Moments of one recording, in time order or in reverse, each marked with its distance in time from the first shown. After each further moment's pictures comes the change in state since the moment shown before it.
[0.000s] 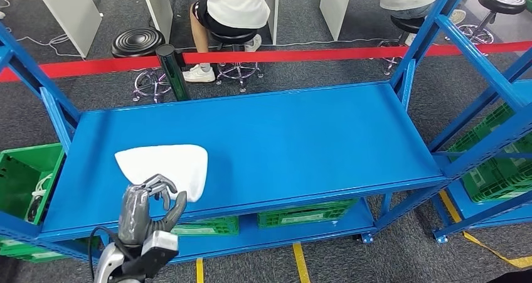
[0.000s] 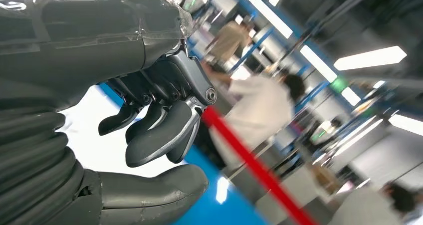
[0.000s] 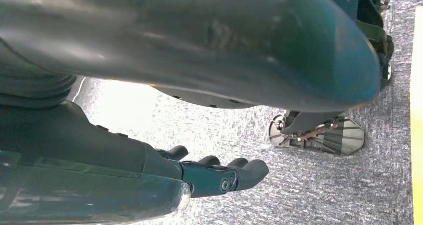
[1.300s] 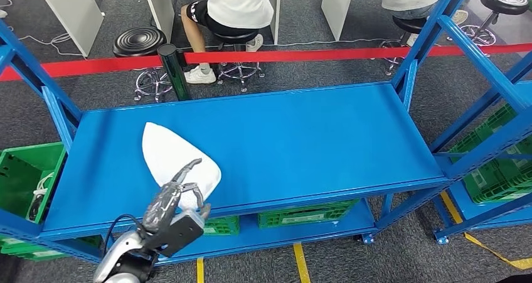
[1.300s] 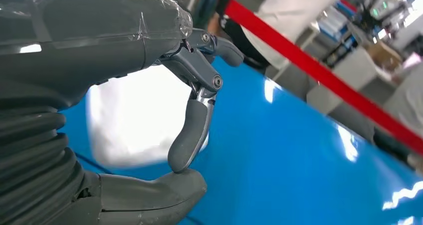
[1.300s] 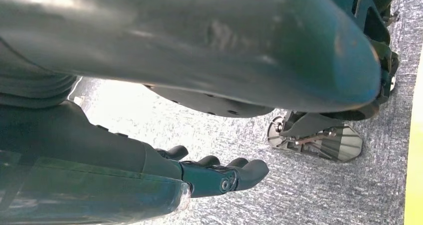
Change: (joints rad) left arm -0.118 0.069 -0.132 -0.054 0.105 -0.428 0.362; right arm -0.005 0.000 0.040 0.000 0.028 0.025 -0.008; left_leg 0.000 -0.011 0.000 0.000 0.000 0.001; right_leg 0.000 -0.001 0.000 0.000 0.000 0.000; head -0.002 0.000
